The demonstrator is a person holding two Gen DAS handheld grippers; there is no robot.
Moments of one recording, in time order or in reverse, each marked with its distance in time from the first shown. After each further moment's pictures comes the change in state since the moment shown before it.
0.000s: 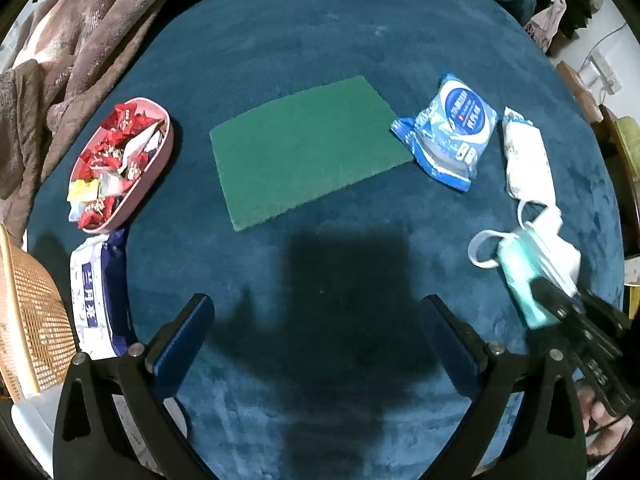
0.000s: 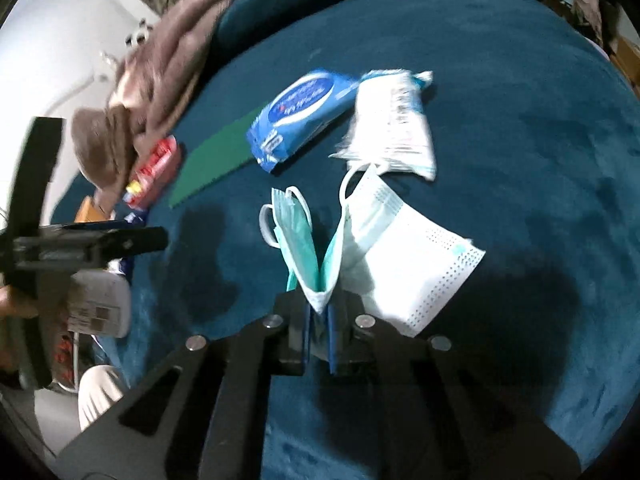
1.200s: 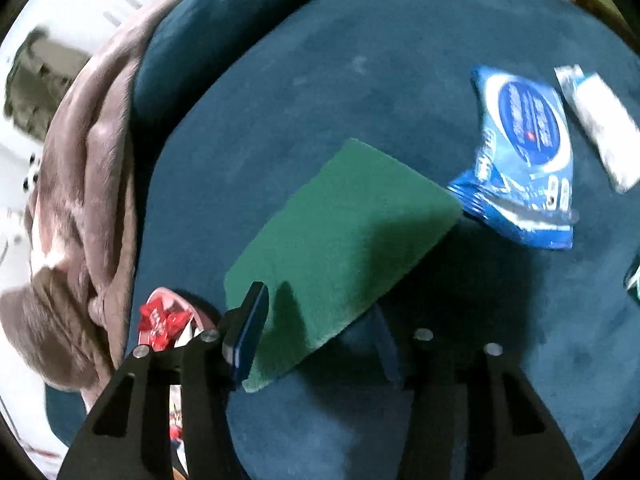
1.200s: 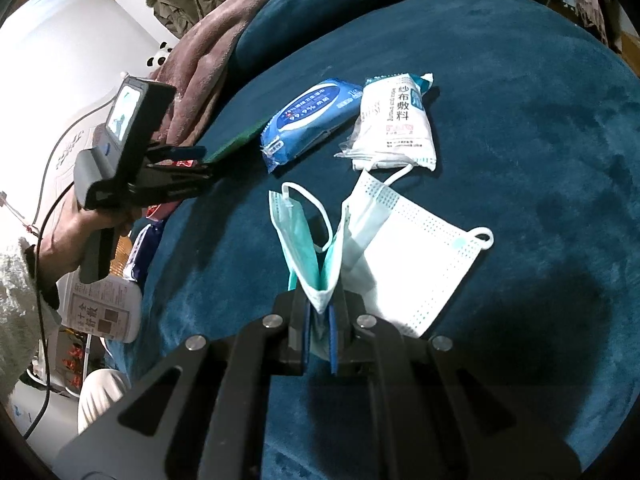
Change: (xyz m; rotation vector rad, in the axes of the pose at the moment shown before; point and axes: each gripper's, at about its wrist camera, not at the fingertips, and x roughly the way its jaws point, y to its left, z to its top) left arm 0.055 -0.012 0.087 0.467 -0.221 0.305; right arm 0.003 -0.012 -0.011 -0.008 -0.079 0.075
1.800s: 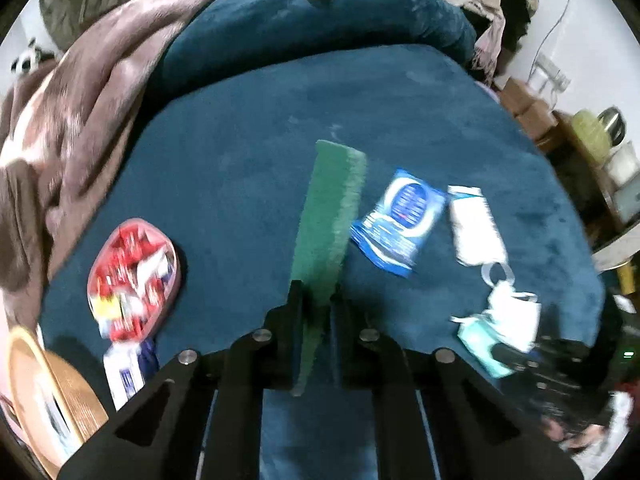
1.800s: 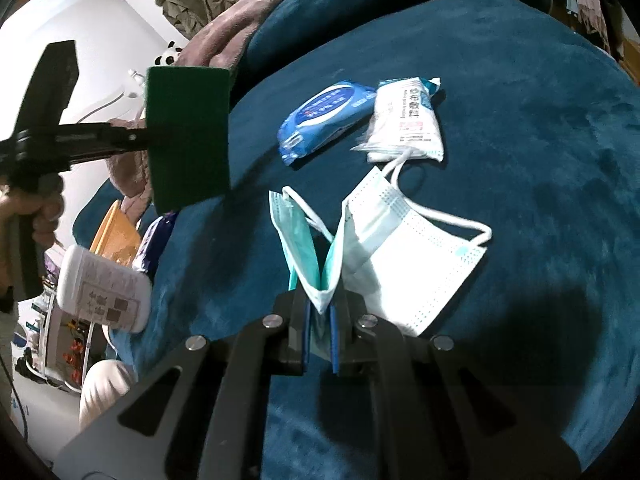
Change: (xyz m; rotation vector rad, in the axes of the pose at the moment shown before) left arm -0.111 0.029 -0.017 -0.334 -0.058 -0.308; right arm -0.018 0.018 -0.015 -0.027 -0.015 0.009
